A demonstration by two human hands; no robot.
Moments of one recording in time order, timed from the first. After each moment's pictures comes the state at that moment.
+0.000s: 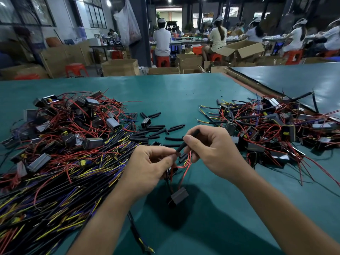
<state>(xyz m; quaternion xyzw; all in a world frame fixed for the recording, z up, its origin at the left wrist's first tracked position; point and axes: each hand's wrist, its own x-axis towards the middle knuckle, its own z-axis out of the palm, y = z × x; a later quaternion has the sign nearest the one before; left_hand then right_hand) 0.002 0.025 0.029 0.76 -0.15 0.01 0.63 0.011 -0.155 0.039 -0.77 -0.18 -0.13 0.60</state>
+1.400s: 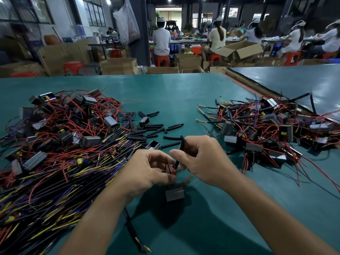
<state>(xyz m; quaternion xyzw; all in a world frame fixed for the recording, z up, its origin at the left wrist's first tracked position) 0.005 0.033 0.024 0.76 -0.10 -0.12 0.63 0.007 -0.144 0.029 -0.90 -0.13 -0.14 0.40</state>
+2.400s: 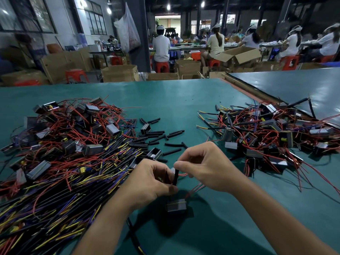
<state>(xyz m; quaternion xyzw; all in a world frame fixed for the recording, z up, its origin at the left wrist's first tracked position) 0.007 0.034 0.019 0.81 -0.16 -0.12 0.55 0.005 -0.152 0.036 -0.83 -0.20 -0.05 0.52</state>
